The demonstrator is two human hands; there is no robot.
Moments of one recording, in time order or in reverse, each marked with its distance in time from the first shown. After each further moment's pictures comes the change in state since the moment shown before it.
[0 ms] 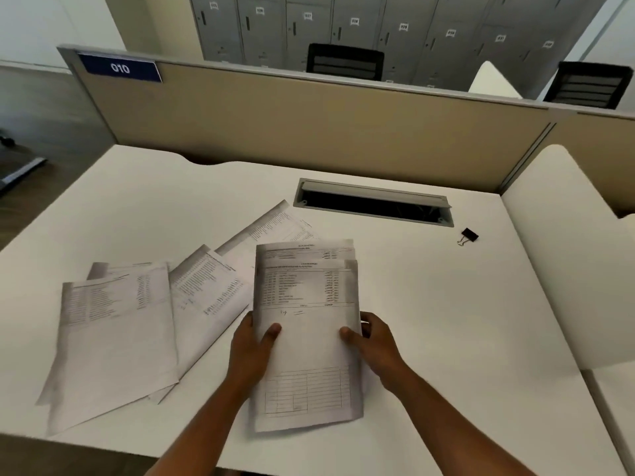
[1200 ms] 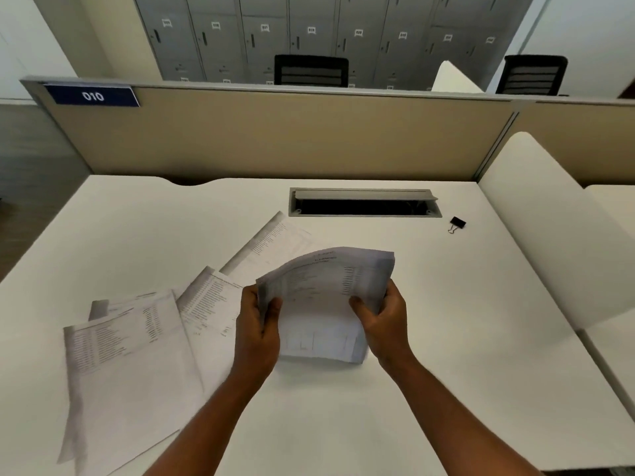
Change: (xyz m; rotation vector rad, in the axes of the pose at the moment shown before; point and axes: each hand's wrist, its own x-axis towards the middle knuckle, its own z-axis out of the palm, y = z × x) left_hand 0.003 0.071 -0.051 -0.107 0.040 0.481; right_hand -0.042 -0.078 0.056 0.196 0.332 -0.478
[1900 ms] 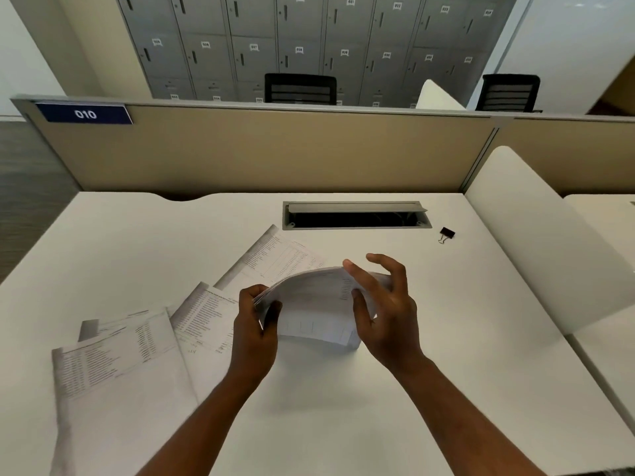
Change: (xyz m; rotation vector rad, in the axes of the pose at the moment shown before) left_hand 0.021 -0.008 -0.005 0.020 -0.079 0.053; right_hand 0.005 -0.046 -0.005 -0.726 0.103 -0.776
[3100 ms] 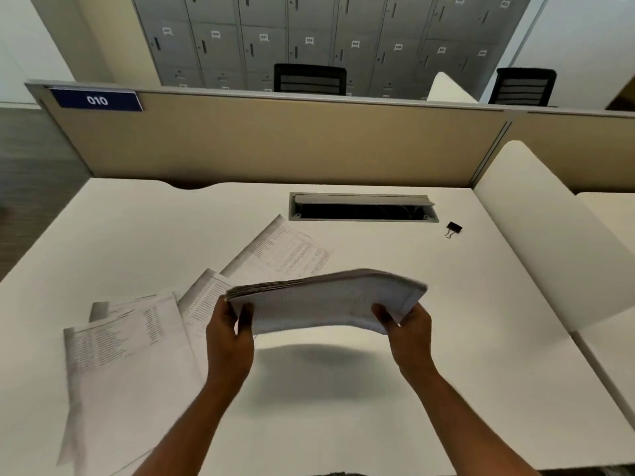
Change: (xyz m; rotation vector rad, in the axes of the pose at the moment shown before) left_hand -0.017 -0.021 -0.032 -0.038 0.172 -0.087; right_hand -0.055 0.043 0.014 0.626 0.025 0.864
